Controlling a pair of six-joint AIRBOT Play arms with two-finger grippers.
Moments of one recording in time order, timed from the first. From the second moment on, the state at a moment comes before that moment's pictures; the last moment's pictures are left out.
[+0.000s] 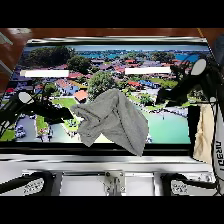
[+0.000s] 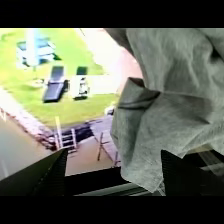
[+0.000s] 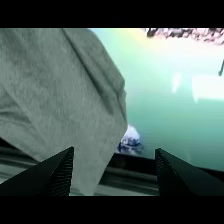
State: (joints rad) left arm 0.00 -1.31 0.92 1.04 -1.16 -1.45; right arm -0.04 -1.45 1.40 -1.27 1.54 1.51
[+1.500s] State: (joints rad) left arm -0.21 -1.27 0.88 0.92 -1.03 -1.34; right arm 0.15 -1.31 0.68 -0.93 1.15 1.45
